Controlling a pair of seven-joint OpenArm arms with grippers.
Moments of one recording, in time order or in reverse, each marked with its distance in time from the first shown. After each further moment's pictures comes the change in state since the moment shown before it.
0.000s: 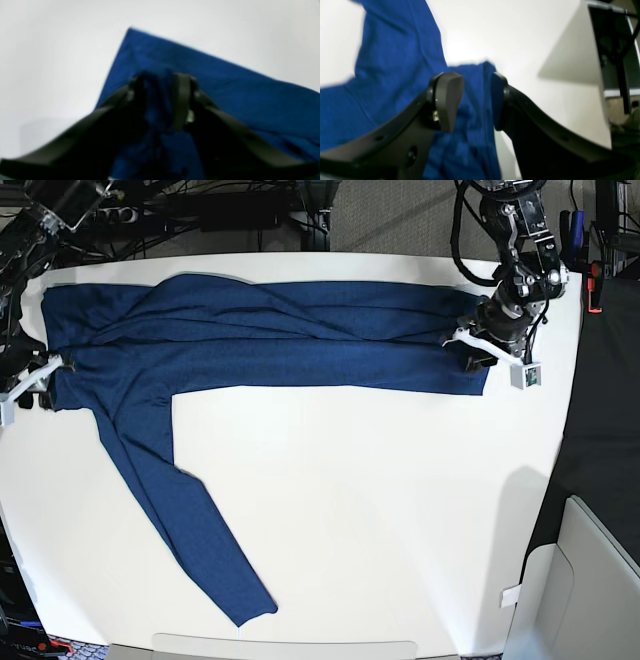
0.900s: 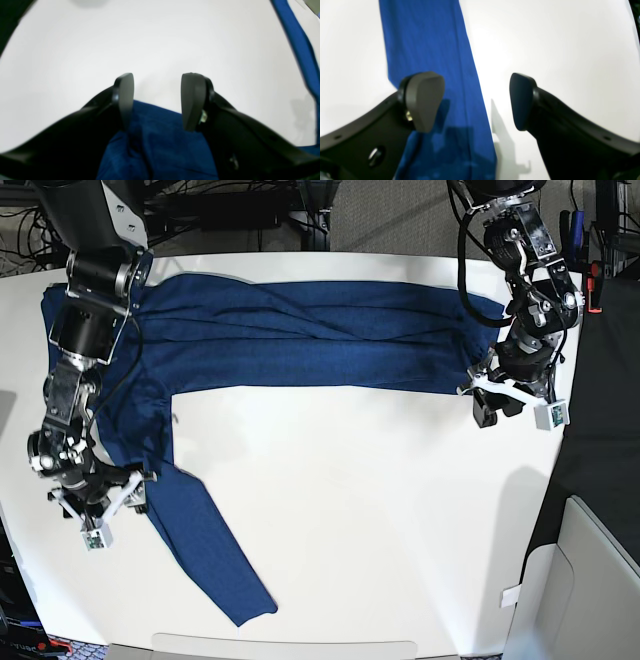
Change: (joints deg) left arm -8.4 2.5 -3.7 3.8 -0.2 0.2 0.1; right arm 30.8 -4.2 -23.3 -37.9 -25.3 0.0 18.9
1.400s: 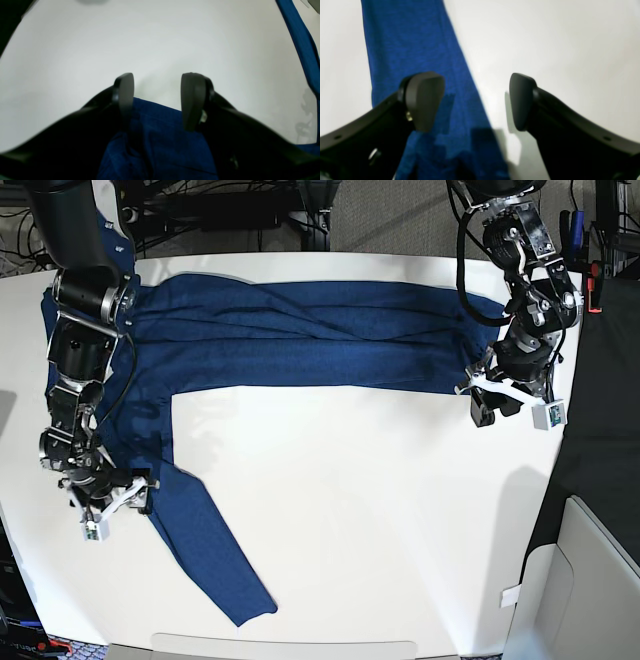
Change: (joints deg) left arm 0.2 0.0 0.2 0.0 0.0 -0.1 0.0; right arm 5.2 1.9 -0.3 -22.9 -0.1 -6.4 15.3
